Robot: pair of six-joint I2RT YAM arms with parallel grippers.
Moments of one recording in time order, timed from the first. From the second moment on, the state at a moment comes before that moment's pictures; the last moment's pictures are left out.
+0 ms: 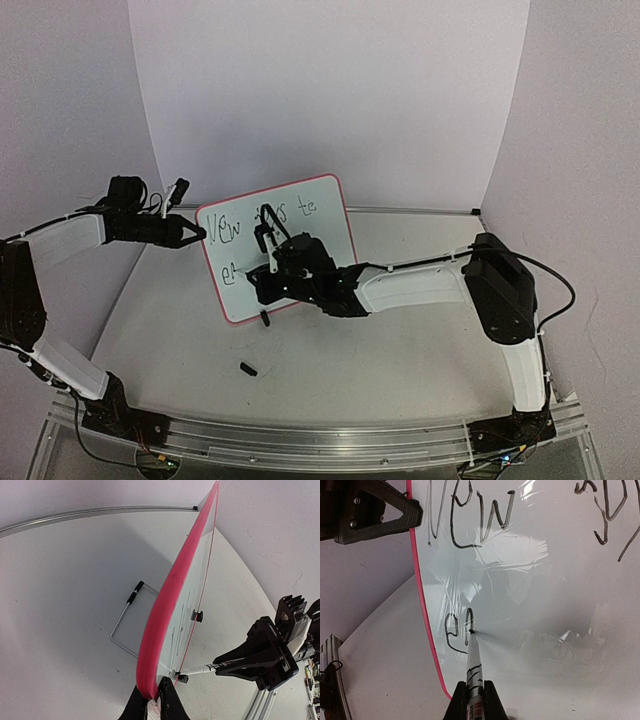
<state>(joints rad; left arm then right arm) -0.08 1.44 1.05 -0.34 0.80 0.05 1.06 2.18 1.56 0.23 0.10 0.36</state>
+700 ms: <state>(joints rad) -0.08 1.44 1.05 -0.34 0.80 0.05 1.06 2.17 1.54 0.25 0.10 0.37</state>
